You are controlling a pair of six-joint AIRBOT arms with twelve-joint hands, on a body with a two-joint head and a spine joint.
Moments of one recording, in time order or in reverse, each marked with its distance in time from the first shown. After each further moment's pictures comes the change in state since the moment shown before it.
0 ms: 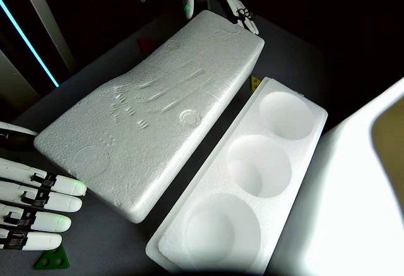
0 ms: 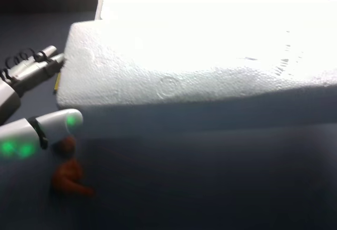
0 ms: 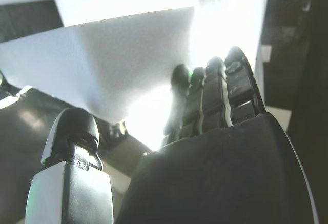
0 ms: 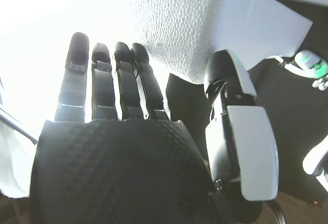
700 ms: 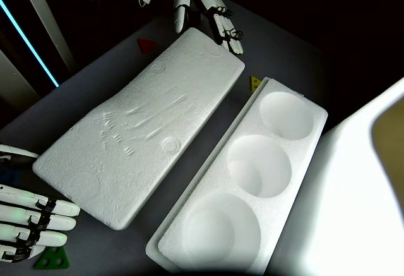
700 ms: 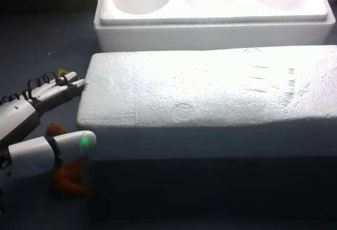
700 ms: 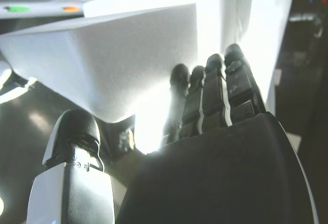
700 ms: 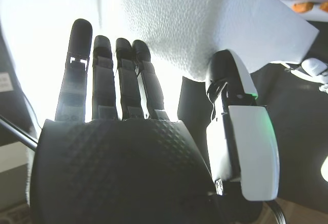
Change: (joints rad) left arm -0.001 -0.053 0.048 0.034 0.095 -0.010; right arm -0.102 -0.109 0.082 0.044 -0.015 0.084
